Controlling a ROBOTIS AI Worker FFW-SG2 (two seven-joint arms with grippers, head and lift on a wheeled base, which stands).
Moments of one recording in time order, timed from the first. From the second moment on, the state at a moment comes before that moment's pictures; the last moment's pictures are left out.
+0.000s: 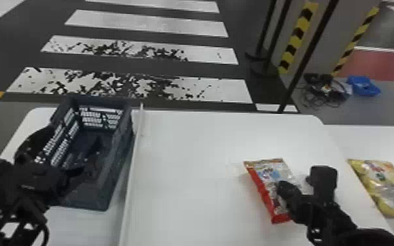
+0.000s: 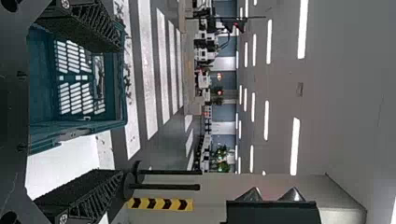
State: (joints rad) left arm 0.39 0.37 -0.10 -2.00 0.27 -0.02 0.02; right arm 0.26 -0.27 -0.10 -1.72 -0.26 0.56 0.01
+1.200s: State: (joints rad) left arm 0.36 0.37 -0.11 -1.97 0.28 -0.06 0.02; right arm 0.34 -0.17 -0.26 -1.98 -0.35 0.69 -0.09
